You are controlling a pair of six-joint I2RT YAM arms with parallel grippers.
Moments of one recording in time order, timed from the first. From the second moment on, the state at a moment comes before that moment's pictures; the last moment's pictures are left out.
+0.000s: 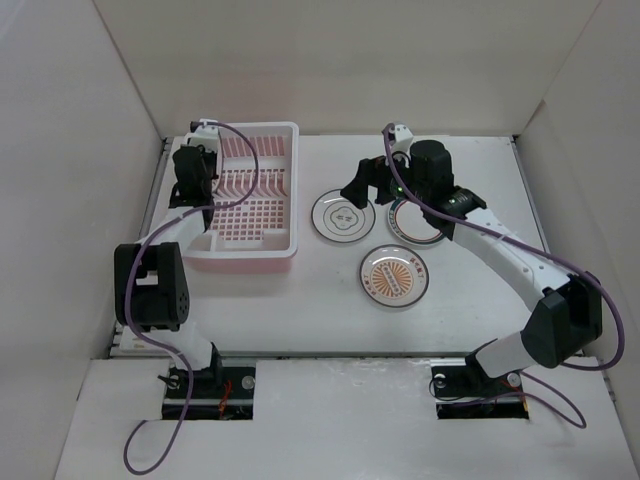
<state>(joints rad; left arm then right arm) 0.01 1.65 1.05 0.47 -0.13 0.25 0.49 1.46 1.26 -0.14 -0.31 0.28</state>
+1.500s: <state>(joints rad) -0.05 1.60 1.06 0.37 -0.16 0.18 0.50 1.47 1.26 -0.15 -0.30 0.27</state>
